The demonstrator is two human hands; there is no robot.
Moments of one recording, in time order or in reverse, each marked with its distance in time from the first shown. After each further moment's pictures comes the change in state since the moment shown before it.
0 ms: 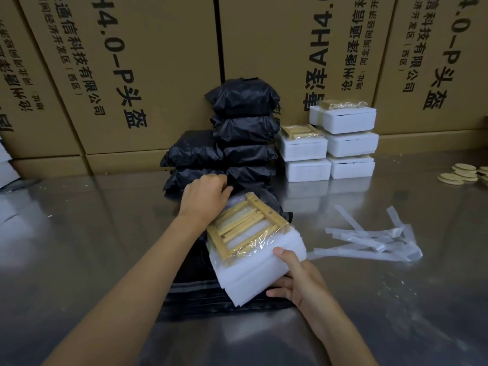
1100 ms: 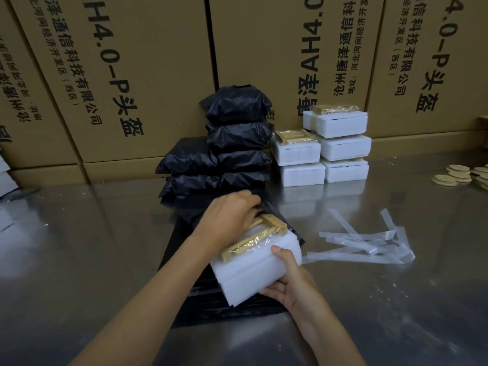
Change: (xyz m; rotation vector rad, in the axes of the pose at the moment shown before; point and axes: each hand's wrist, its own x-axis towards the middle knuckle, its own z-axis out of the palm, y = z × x) left_hand -0.024 0.059 -0.010 -0.088 -0.096 0.331; right_hand 0.006 0.002 -0.004 0.154 0.029 0.031
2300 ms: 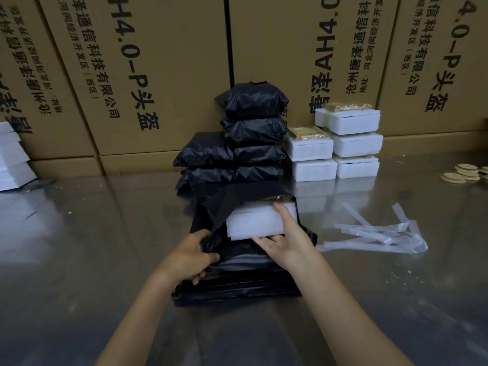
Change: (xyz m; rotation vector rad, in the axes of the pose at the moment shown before) left_hand -0.124 -0.059 -0.008 -0.762 -0.299 -0.813; right_hand 0.028 -0.031 0.075 0.417 0.104 0.187
